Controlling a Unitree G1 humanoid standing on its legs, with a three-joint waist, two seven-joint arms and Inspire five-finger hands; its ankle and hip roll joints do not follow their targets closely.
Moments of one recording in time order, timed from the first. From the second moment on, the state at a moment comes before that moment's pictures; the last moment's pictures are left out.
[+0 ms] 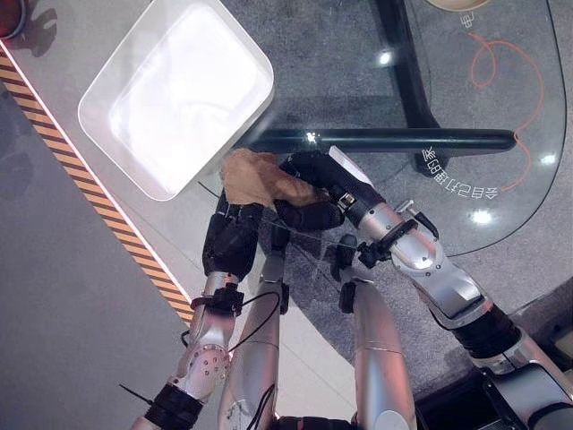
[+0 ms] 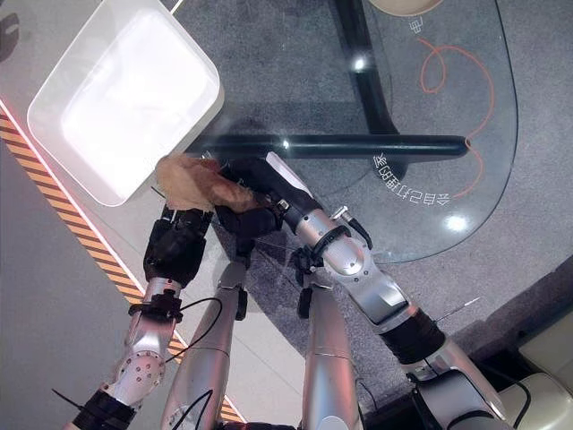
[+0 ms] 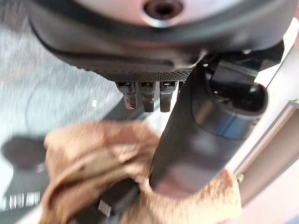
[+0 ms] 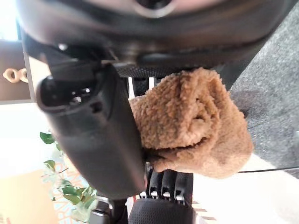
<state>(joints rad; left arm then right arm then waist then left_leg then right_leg) -0.11 0.33 -0.39 -0.02 -1.29 -0.41 -0.16 -0.57 -0.56 0.48 -0.16 0.22 0.11 0.06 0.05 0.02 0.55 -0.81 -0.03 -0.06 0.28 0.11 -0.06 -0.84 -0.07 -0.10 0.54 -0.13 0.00</state>
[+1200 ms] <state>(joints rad) -0.17 0.29 -0.32 -0.07 -1.28 -0.38 -0.32 -0.32 -0.45 0.35 -0.16 0.40 -0.24 -0.11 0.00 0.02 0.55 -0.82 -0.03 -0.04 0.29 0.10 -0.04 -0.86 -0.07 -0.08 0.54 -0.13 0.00</state>
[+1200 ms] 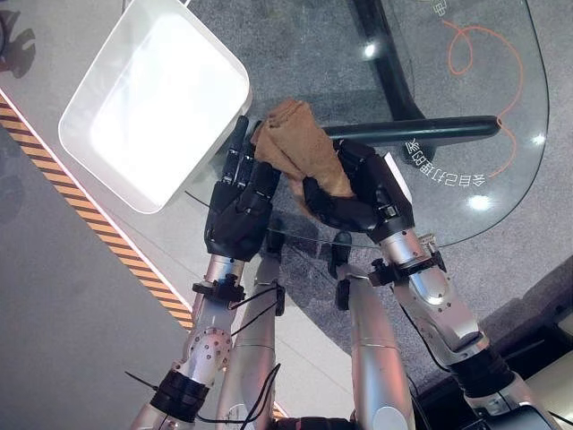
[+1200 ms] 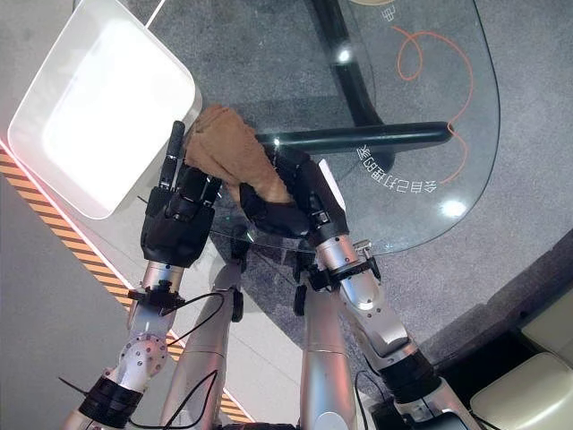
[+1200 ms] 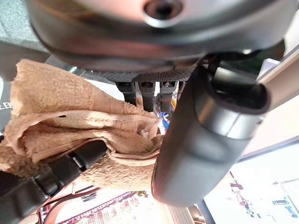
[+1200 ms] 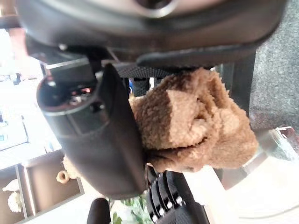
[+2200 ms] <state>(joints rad) -0.17 0.28 -0.30 -0.10 -1.24 -0.33 -0.32 -0.30 -0.38 0.30 -0.22 0.47 -0.38 -0.20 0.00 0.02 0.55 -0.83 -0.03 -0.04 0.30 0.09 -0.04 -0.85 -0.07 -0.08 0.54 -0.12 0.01</state>
